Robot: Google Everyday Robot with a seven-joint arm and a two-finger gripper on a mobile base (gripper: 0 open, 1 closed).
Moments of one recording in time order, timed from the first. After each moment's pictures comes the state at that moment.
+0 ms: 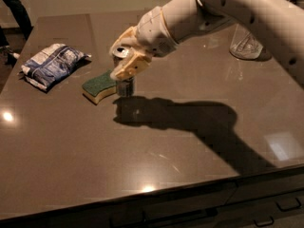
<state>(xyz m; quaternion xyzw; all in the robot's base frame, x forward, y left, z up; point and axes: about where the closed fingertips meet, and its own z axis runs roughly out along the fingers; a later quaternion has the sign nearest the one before) 0.566 0.063 0.958 -0.70 0.53 0.23 0.41</state>
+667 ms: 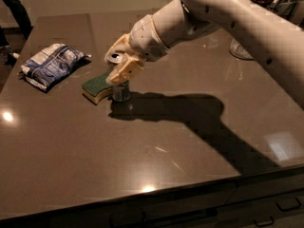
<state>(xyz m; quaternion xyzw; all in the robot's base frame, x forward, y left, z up) 0.580 0.077 0.934 -0.71 0.53 0.25 0.39</state>
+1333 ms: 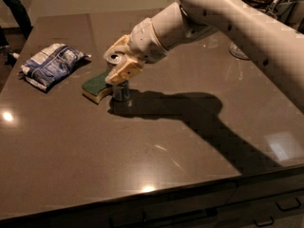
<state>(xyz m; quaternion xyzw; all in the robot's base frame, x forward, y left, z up) 0.583 0.080 0.925 -0.71 0.53 0.25 0.39</state>
